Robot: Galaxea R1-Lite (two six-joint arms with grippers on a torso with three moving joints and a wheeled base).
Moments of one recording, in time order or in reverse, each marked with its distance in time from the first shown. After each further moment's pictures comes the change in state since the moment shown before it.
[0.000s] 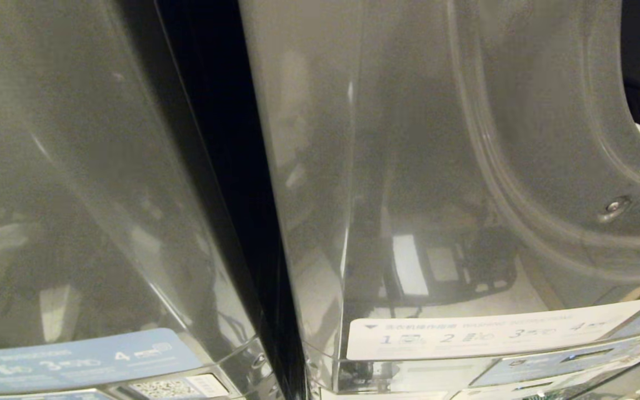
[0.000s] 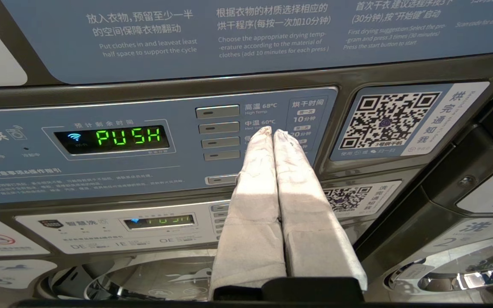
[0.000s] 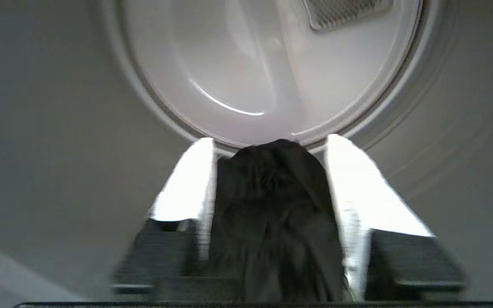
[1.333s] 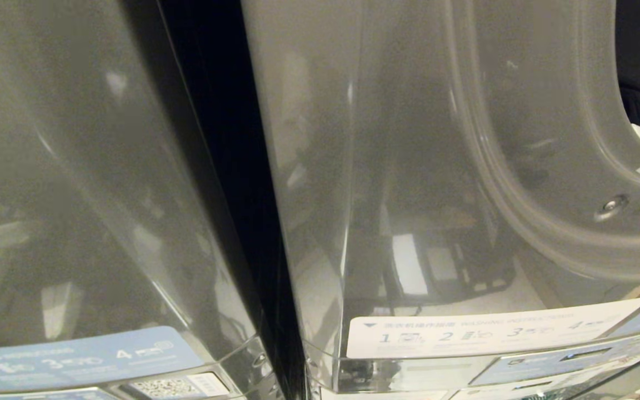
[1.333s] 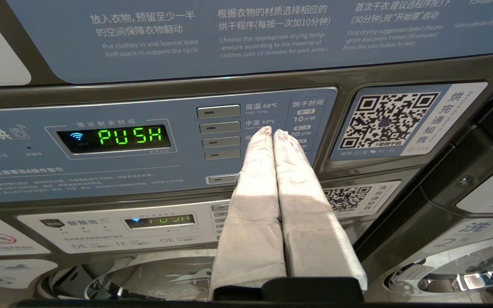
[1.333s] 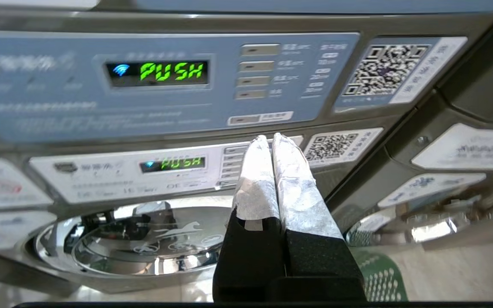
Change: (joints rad) left arm 0.000 0.000 0.000 -0.001 0.000 0.000; right arm -0.216 -0.987 1.226 0.325 -0.084 -0.131
